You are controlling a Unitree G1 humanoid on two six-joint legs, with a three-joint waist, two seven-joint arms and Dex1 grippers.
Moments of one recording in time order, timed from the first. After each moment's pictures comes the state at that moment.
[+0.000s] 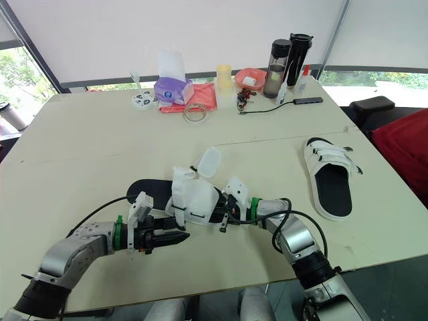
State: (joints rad) left arm -0.10 0.56 -0.11 -0.15 -0.58 0.60 -1.03; right arm -0.32 -0.38 0.31 0.04 0.28 0.34 0.92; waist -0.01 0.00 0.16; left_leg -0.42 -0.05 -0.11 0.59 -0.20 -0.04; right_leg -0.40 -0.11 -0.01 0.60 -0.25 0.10
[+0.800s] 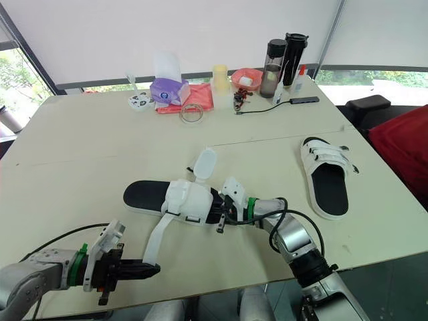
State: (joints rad) left arm 0.22 0.82 0.04 -0.38 -0.76 0.76 -1.14; right arm -0.35 -0.37 0.34 0.07 0.28 0.32 0.92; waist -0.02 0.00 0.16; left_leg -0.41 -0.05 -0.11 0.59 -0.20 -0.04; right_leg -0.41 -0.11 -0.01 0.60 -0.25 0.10
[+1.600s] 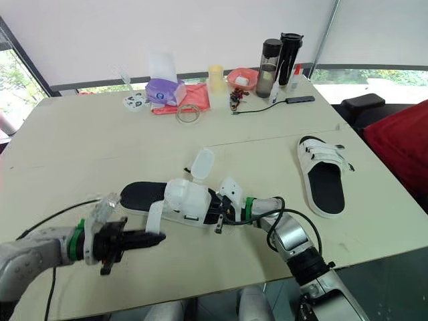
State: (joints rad) left arm -0.02 0.76 0.17 -0.43 -1.08 0.93 -0.98; right arm -0.36 -0.37 0.35 0.10 0.28 0.30 0.93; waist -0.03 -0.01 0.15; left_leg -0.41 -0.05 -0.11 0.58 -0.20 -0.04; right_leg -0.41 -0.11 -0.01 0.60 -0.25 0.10
